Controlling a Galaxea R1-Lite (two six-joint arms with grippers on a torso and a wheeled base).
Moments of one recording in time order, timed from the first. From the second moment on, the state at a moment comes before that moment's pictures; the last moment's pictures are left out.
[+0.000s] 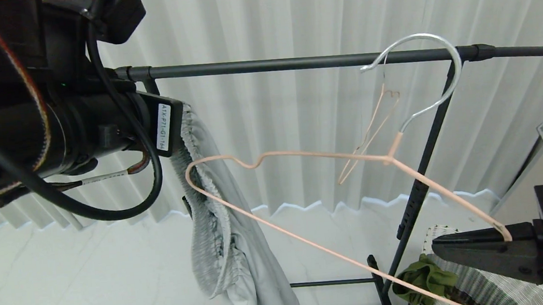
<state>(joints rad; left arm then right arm) -0.72 1.44 -1.34 0.23 0.60 0.14 1.02 1.16 -0.90 0.18 0.02 0.07</state>
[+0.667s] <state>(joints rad) -0.66 1.56 -1.40 0.30 0.68 0.14 1.01 1.27 -0.94 0.10 -0.12 0.16</state>
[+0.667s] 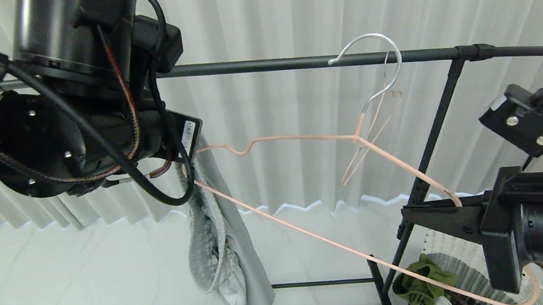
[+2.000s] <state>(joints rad) -0.59 1.74 -1.56 0.32 0.74 0.13 1.14 1.43 -1.05 0.07 -0.18 0.47</state>
